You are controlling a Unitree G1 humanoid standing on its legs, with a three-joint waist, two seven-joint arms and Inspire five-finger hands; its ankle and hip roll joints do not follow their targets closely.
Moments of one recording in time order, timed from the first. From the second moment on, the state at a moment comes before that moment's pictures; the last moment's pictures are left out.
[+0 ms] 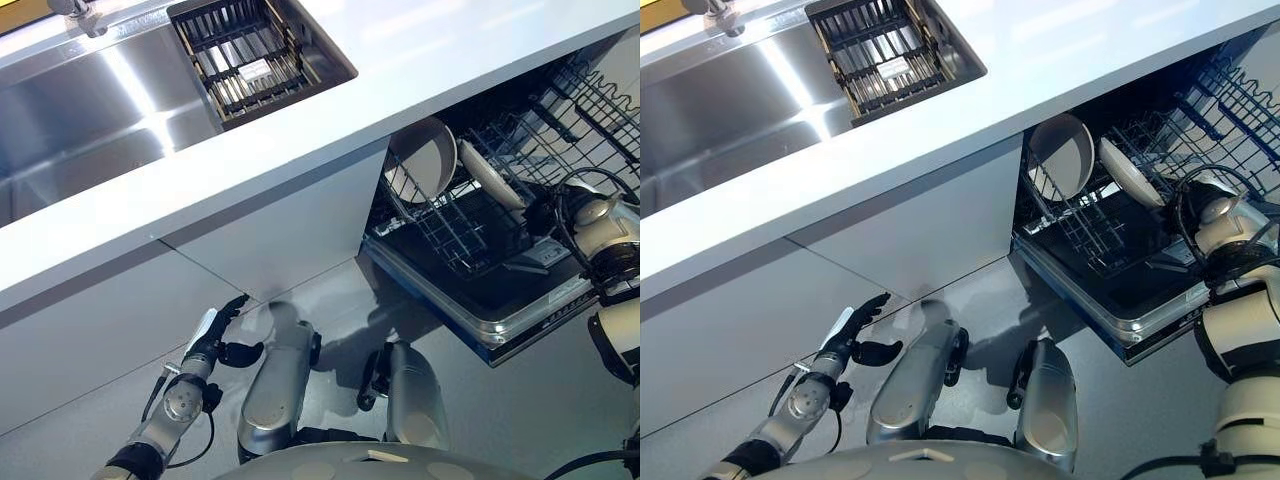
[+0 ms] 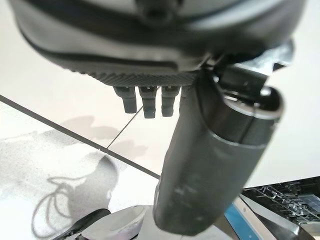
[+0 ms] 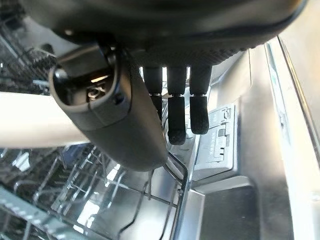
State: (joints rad) left arm 0.03 0.47 -0.40 0.71 0.03 -0.33 0.23; right arm -0.94 -0.87 0.52 1.14 -0.09 0.24 0.20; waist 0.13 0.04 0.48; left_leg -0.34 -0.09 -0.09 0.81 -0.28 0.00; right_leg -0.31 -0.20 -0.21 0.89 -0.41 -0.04
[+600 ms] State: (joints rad) left arm 0.03 0.47 -0.40 0.68 0.03 -0.37 0.26; right arm -0.80 -0.76 0.36 0.80 0.15 -0.02 -0.05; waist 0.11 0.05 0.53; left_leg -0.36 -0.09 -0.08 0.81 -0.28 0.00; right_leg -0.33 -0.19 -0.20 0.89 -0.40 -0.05
